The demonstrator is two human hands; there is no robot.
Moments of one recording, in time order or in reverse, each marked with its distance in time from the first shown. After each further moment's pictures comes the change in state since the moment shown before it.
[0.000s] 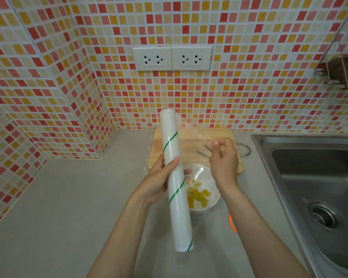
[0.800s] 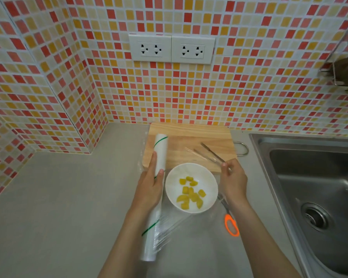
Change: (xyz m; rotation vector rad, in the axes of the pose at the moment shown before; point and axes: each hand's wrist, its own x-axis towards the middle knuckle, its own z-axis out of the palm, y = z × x) left_hand 0.019 -0.056 -0.040 0.958 0.367 0.225; right_hand 0.004 0.068 -0.024 -0.375 -0.023 0.157
